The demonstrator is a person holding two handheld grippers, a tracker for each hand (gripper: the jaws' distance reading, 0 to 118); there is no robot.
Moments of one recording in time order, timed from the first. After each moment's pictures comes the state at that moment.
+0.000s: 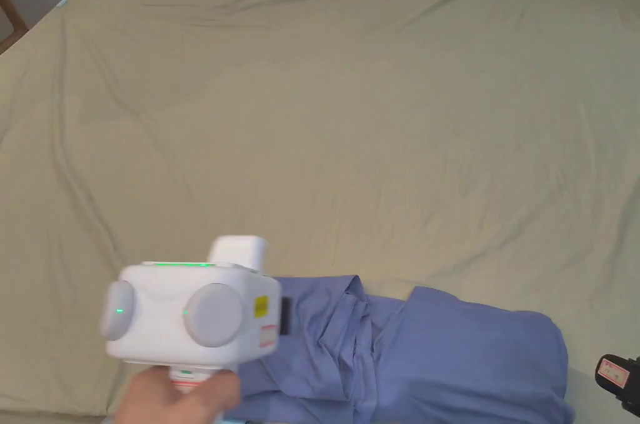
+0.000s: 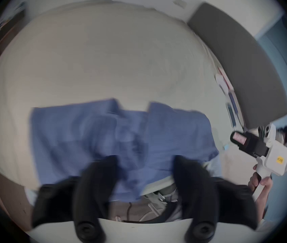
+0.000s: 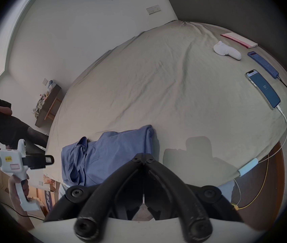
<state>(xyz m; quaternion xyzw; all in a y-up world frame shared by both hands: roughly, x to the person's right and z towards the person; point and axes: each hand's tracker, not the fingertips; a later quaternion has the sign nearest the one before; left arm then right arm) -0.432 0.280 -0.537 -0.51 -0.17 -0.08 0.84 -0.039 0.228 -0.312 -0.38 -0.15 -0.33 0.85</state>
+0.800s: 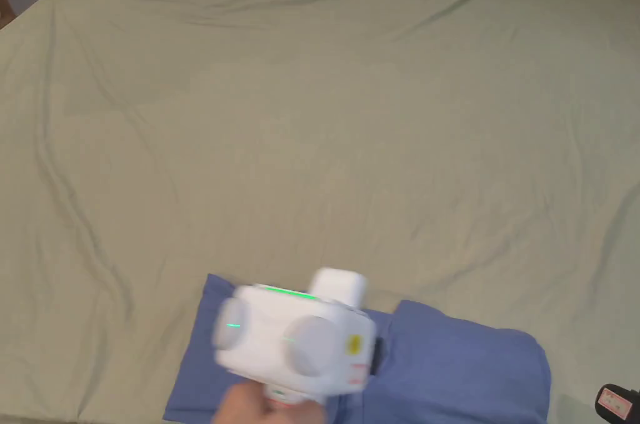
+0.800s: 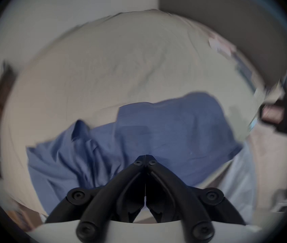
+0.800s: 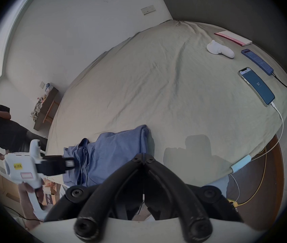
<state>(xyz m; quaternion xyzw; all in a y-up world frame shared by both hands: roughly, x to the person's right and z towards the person) -0.370 0.235 -0.541 -0.56 -0.35 -0.01 0.75 -0.033 0.235 -0.304 -0.38 -0.17 -0.33 0.85</state>
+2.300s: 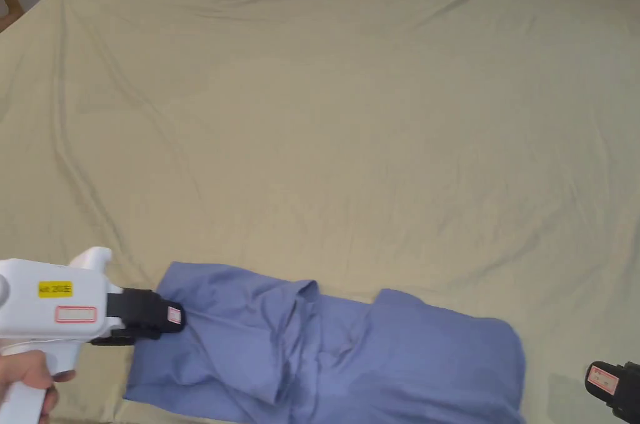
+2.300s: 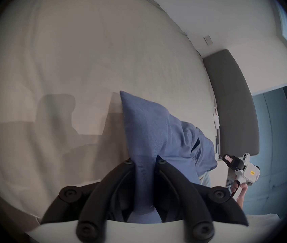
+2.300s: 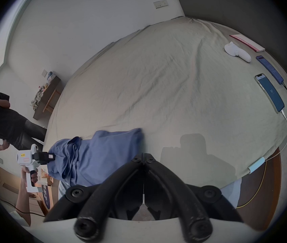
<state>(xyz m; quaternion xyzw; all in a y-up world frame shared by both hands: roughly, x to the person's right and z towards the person) -0.625 0.215 -0.650 -0.60 -0.25 0.17 0.74 -0.065 0.234 -0.340 -0.41 -0.14 -0.31 0.85</state>
